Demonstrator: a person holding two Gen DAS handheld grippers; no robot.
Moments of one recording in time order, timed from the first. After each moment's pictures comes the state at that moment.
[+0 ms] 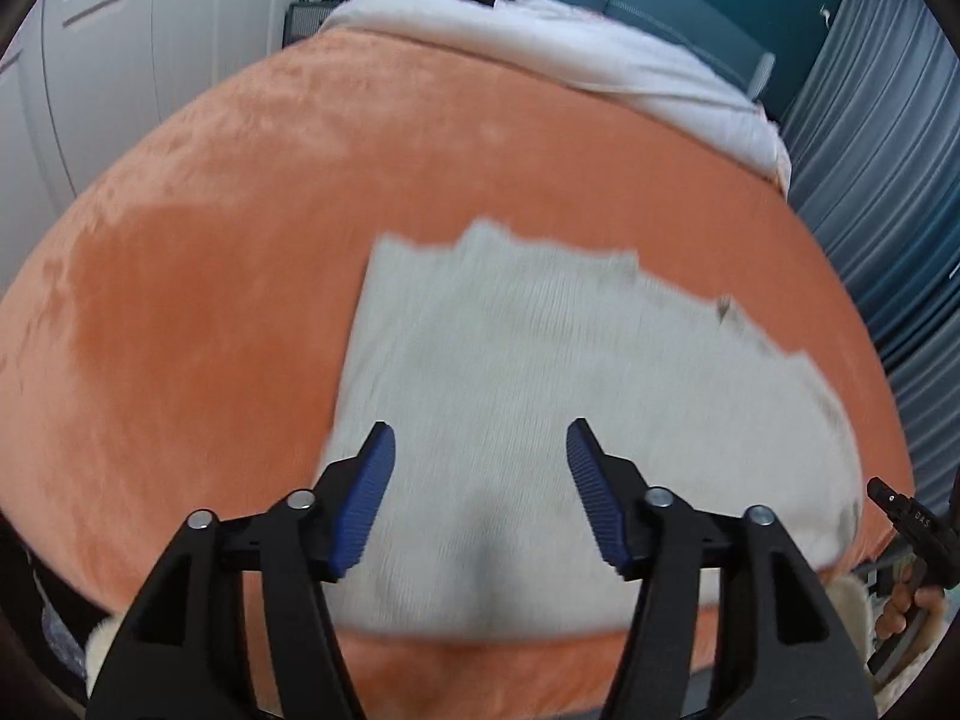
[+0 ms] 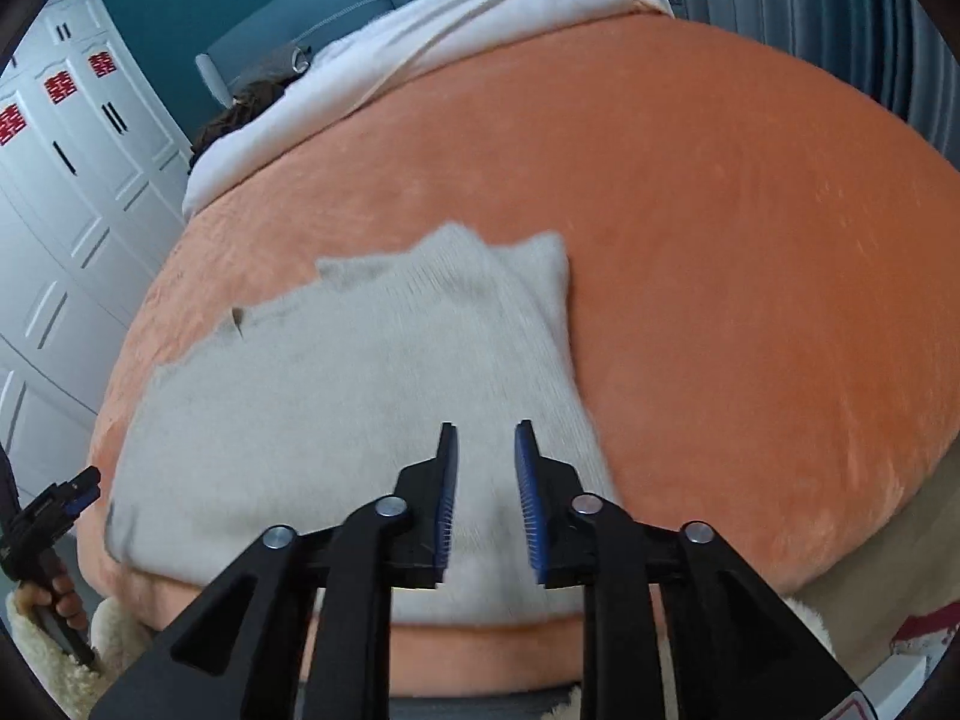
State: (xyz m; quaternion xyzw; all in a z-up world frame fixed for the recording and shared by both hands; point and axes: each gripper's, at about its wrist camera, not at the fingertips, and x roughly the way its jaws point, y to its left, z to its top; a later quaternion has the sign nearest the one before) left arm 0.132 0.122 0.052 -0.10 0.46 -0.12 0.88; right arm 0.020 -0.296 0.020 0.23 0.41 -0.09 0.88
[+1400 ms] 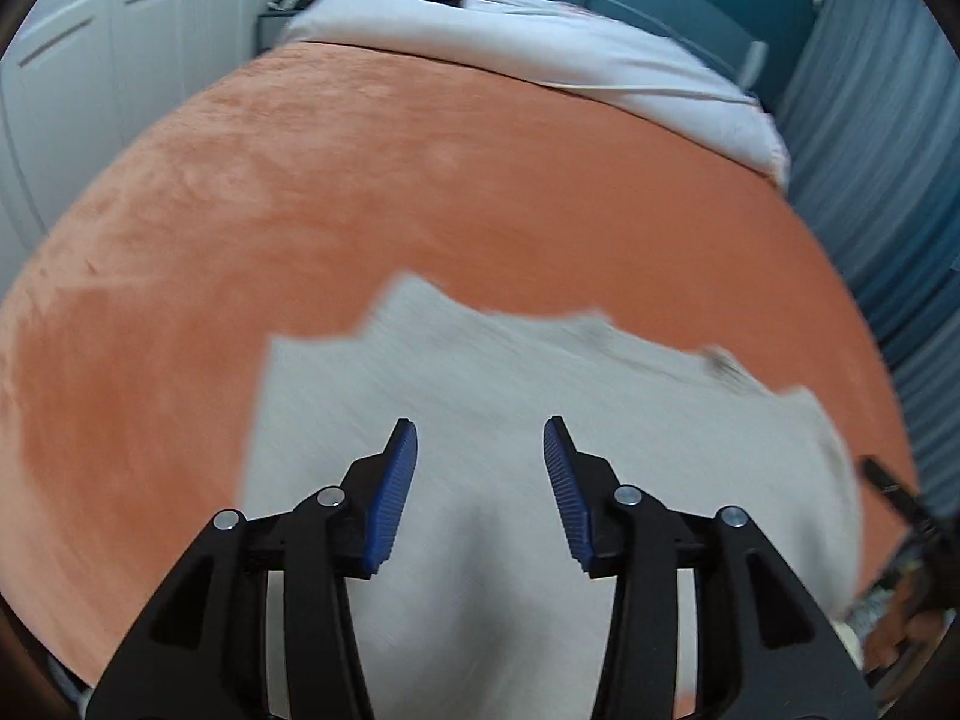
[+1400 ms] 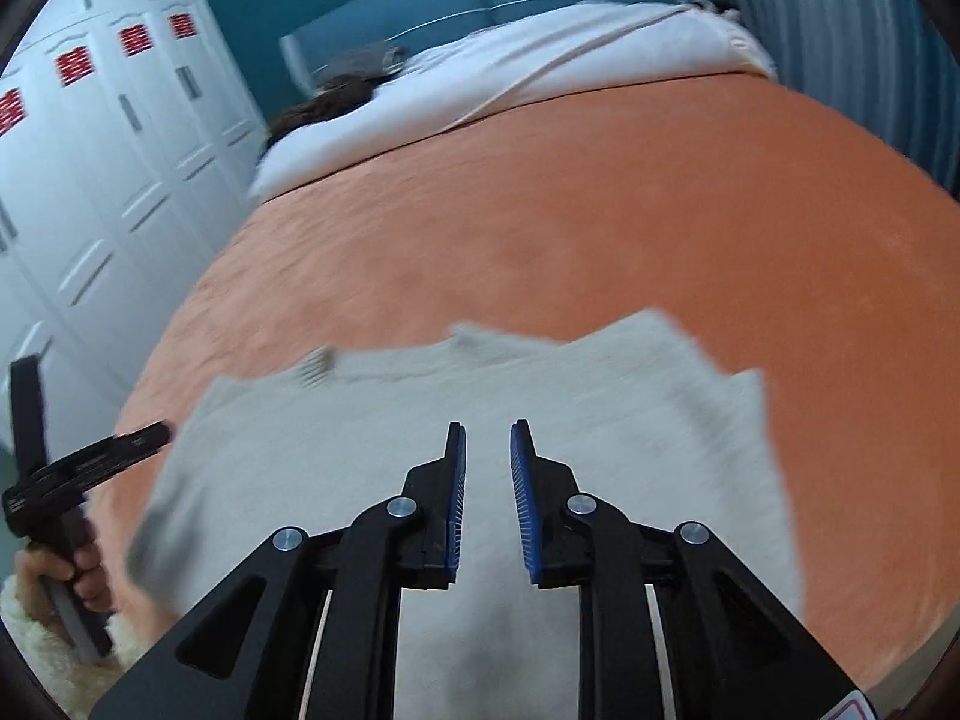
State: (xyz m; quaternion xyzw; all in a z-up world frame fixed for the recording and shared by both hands) left arm 0.170 0.053 0.053 -0.08 0.47 -0.15 0.87; right arm 0.094 -0.191 0.040 0.18 0.39 0.02 0.90
